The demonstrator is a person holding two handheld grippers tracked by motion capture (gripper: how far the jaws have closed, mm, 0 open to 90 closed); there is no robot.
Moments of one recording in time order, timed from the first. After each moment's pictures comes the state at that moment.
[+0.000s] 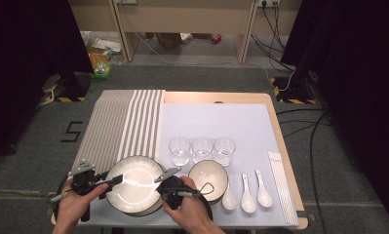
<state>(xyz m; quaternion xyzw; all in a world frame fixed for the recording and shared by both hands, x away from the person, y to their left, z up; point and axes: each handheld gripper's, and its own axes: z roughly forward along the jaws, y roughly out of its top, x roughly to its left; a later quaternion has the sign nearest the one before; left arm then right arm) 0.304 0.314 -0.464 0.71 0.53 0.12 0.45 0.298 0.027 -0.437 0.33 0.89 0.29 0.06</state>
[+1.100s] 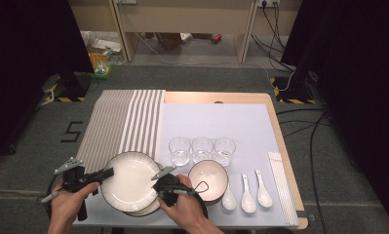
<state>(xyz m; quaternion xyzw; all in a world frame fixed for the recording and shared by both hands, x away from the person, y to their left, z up) 0.301 0.321 -0.442 0.66 0.56 0.12 0.48 0.307 0.039 -0.448 0.34 0.89 0.29 0.08</state>
